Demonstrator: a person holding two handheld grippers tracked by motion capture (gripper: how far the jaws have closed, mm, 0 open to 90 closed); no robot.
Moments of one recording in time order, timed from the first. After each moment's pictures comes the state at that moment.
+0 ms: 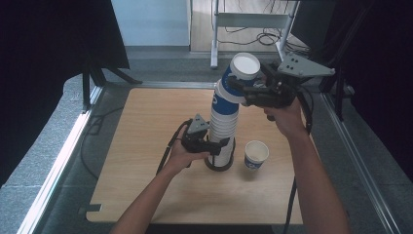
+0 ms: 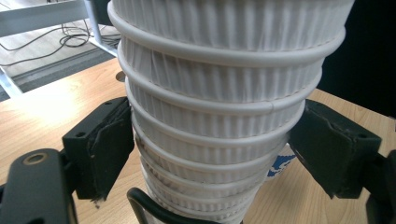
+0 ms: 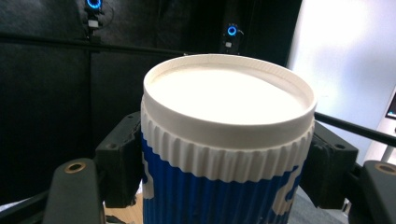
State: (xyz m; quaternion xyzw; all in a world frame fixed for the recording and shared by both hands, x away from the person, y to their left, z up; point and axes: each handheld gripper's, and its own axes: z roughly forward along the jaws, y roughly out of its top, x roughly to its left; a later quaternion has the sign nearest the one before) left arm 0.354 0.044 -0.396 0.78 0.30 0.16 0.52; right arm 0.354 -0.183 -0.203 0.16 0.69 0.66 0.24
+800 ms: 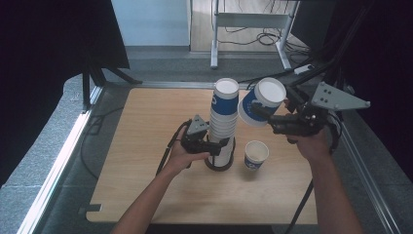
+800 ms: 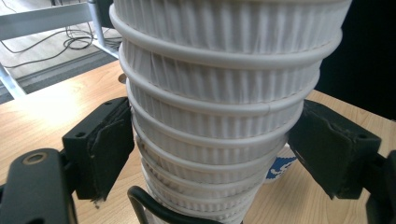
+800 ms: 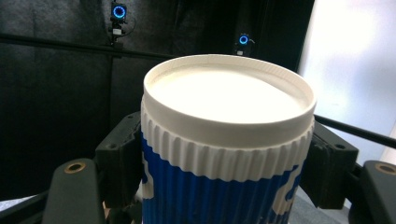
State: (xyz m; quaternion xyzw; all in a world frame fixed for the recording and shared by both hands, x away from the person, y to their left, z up) left arm 0.352 0.043 -0.396 0.78 0.30 0.16 0.52; right arm 0.307 -0.233 -0.230 0.14 0.68 0.68 0.22
